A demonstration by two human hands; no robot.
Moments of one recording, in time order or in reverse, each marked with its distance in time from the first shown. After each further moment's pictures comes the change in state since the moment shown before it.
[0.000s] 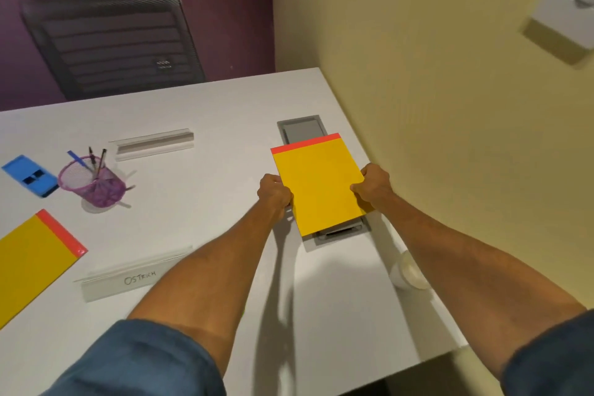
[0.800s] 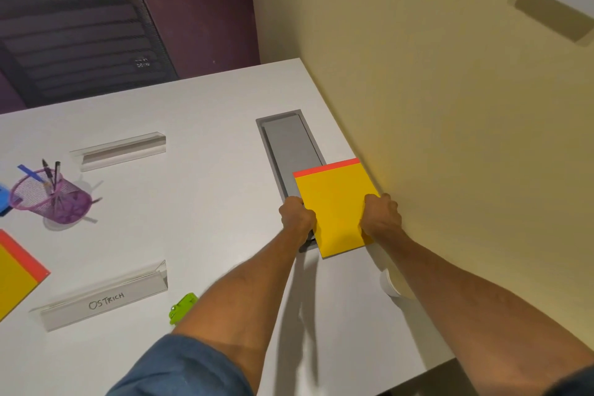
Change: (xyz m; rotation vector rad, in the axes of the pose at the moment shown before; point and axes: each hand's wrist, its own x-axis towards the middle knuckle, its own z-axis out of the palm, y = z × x) left_hand 0.006 -0.039 0.092 0.379 -0.024 0.090; right_hand -0.006 0.071 0.024 -0.447 -0.002 0.061
